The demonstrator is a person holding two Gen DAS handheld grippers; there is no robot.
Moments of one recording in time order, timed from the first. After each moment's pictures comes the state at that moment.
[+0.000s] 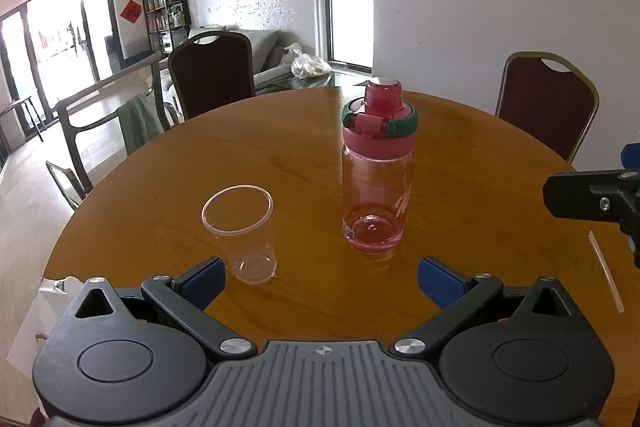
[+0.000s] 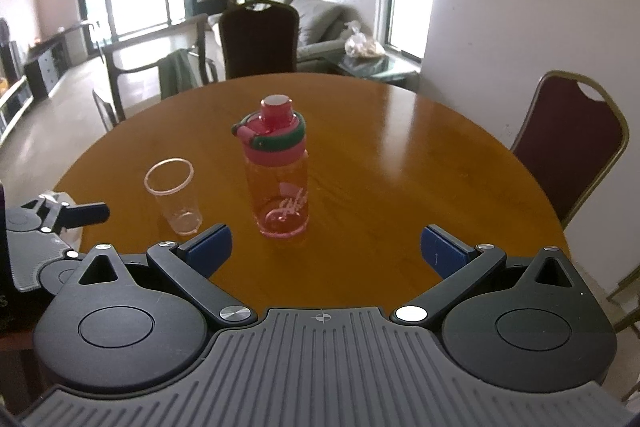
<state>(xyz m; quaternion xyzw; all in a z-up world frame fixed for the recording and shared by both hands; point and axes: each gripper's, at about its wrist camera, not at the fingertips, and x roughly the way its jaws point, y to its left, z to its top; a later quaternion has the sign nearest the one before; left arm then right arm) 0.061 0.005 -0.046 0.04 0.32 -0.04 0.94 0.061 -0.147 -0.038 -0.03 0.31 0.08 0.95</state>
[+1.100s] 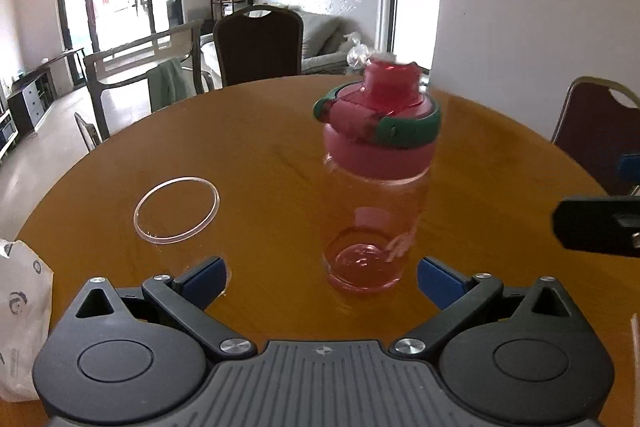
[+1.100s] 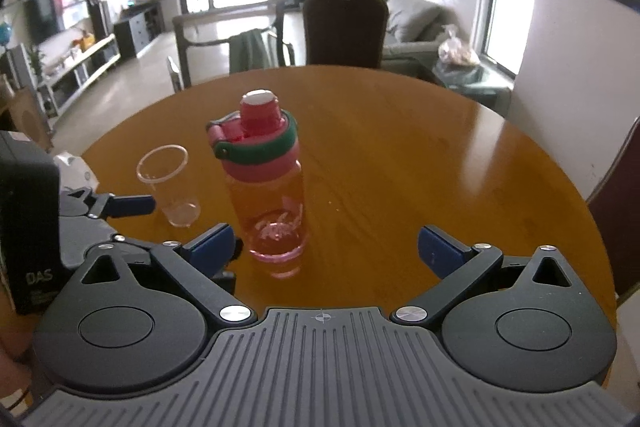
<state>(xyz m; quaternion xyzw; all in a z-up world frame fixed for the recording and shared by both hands) 0.134 -0.052 -0.083 -0.01 0.34 0.05 0.94 0.165 -0.200 -0.061 -0.08 0.32 0.23 0.92</state>
